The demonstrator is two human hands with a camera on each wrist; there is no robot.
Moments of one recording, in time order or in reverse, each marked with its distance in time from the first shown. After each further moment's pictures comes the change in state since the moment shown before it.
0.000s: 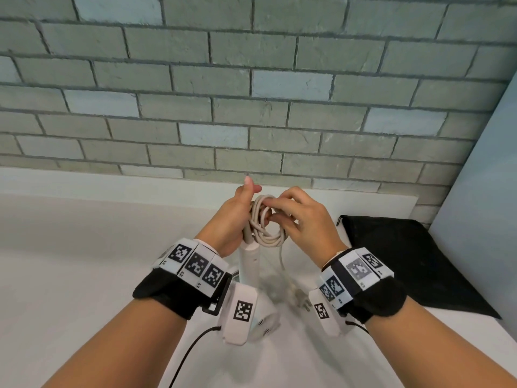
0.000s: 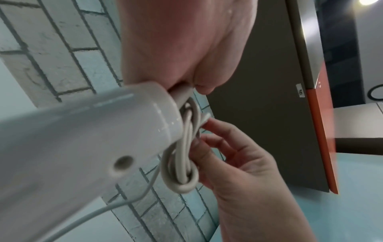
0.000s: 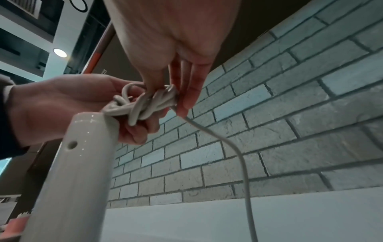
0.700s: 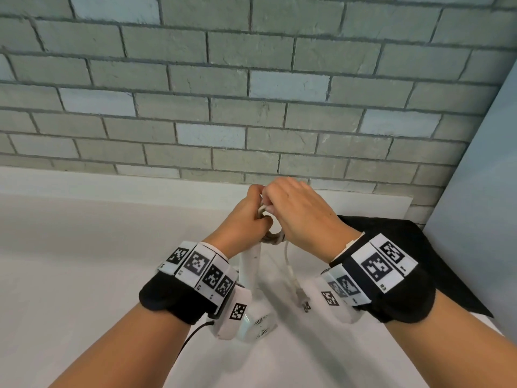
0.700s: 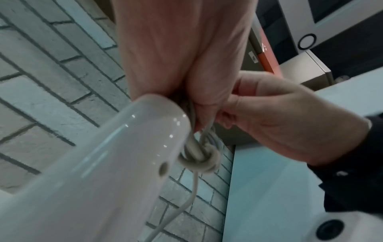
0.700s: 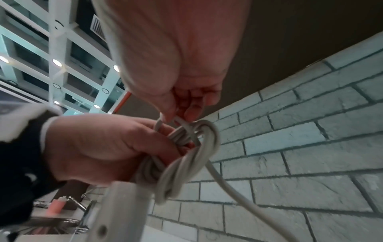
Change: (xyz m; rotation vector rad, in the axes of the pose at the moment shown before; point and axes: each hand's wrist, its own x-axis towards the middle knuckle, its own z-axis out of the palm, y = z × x) left_hand -0.001 -0.004 0.006 0.590 -0.062 0.252; right_hand 0.021 -0.039 -0.030 -0.409 -0.333 -0.143
